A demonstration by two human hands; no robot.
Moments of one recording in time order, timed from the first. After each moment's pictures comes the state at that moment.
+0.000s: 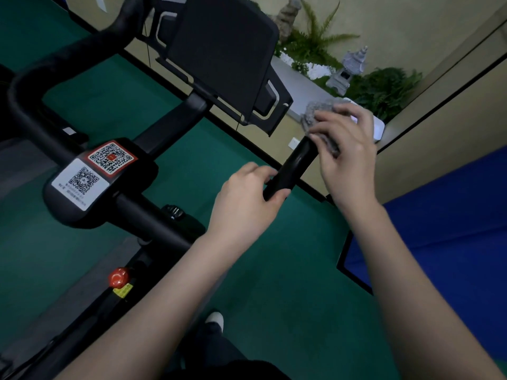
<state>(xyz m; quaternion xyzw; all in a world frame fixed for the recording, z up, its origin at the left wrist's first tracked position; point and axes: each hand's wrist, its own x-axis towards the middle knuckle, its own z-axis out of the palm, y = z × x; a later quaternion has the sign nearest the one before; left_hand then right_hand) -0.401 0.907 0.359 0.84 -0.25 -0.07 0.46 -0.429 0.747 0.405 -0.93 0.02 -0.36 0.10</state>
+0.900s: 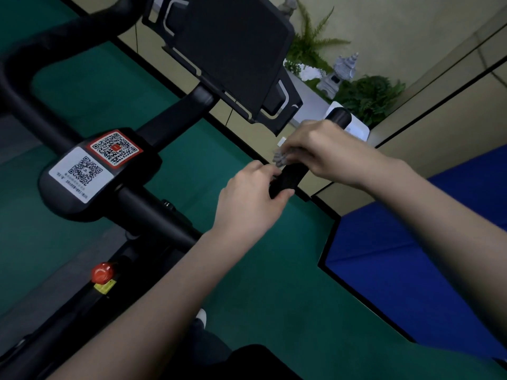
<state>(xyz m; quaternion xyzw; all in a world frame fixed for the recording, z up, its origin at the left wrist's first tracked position) -0.398 0.907 0.356 0.85 -0.25 -0.09 0.46 -0.395 0.759 0.450 -0.99 -0.15 0.05 -0.02</state>
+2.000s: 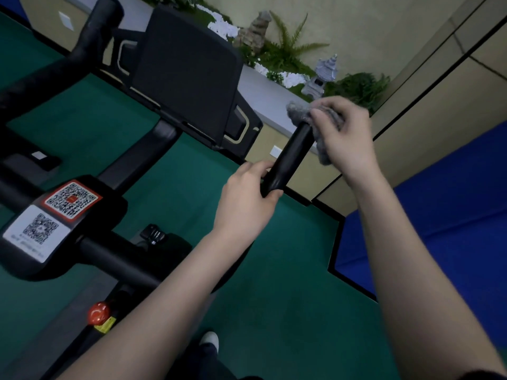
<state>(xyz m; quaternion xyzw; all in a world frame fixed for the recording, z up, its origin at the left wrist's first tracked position) -0.378 0.863 0.369 0.81 -0.27 -0.11 0.51 -0.399 0.709 0.451 -0.89 0.20 -0.27 0.29</state>
